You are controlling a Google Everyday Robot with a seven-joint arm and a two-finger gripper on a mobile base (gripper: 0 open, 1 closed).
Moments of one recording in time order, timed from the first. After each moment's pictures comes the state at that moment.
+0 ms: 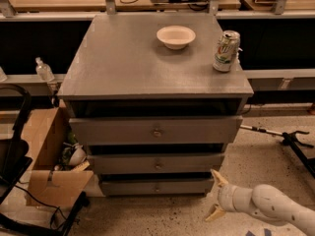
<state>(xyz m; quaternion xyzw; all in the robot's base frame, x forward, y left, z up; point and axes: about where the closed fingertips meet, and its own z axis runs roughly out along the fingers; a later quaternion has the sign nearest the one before) 0.500 -0.217 0.384 -0.59 0.71 0.08 0.39</state>
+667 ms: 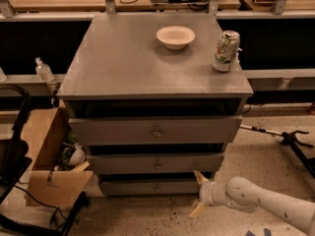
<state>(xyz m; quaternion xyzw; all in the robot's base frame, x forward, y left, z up) 0.533 -0.163 0.313 -0.59 0.72 0.12 0.35</state>
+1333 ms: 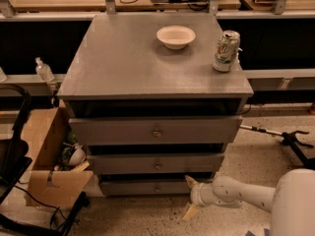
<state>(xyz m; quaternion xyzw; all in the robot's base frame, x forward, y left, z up) 0.541 -0.138 0.255 -0.61 0.72 0.13 0.30</state>
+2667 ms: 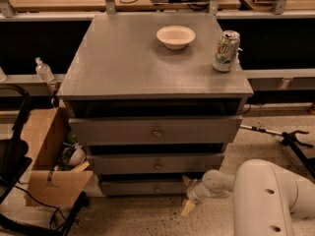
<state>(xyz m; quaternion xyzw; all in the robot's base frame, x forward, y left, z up) 0.579 -0.137 0.184 -0.63 0.72 0.12 0.24</state>
